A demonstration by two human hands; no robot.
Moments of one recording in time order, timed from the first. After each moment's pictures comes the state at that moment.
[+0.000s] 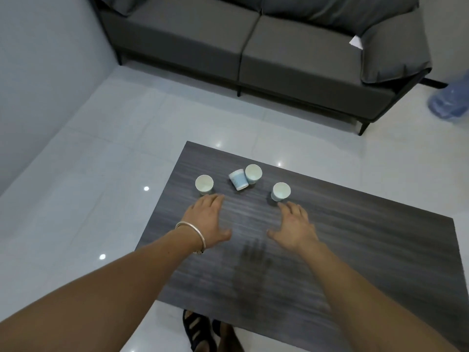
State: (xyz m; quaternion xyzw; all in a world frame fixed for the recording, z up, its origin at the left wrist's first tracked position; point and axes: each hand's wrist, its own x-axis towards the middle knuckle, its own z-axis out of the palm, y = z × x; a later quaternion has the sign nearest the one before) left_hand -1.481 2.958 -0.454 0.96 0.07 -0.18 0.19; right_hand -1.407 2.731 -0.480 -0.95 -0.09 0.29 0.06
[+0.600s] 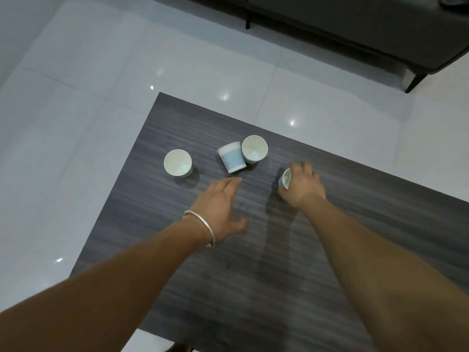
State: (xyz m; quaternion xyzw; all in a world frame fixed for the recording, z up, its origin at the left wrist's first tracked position) left_hand -1.376 2.920 -0.619 0.94 0.05 -0.19 0.28; right_hand -1.241 2.727 -0.674 -0.95 -0.07 0.31 0.02
